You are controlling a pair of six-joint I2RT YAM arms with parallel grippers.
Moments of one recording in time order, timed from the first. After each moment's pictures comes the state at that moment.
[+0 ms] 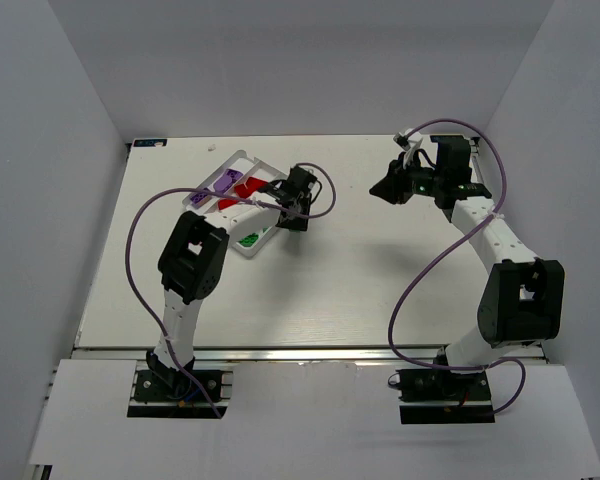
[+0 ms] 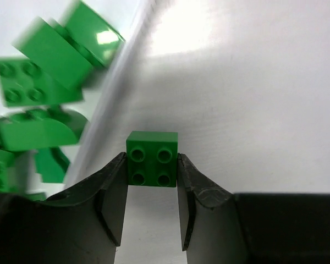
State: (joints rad) left arm -0.63 2.10 1.59 -0.49 -0.23 -0.35; right arm 0.11 1.56 1.22 -0.19 -0.84 -0.21
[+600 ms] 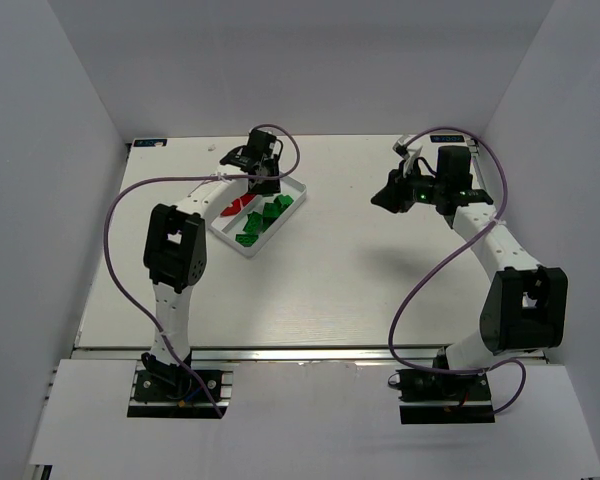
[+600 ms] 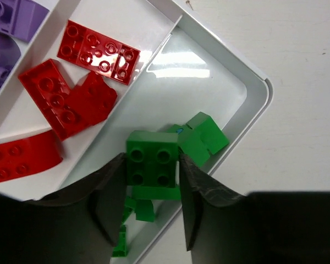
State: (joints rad) left arm -0.41 2.12 1.80 -0.55 -0.17 -0.36; right arm 0.11 1.51 1.16 -0.24 -0.82 -0.26
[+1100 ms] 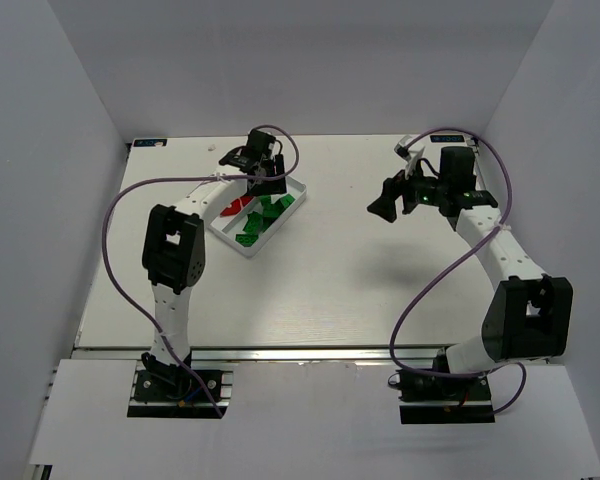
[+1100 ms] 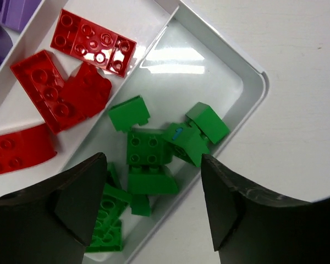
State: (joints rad) left arm -0.41 2.13 1.80 -0.58 -0.16 -0.37; right arm 0.11 1.47 1.16 -0.30 -0.80 -0.30
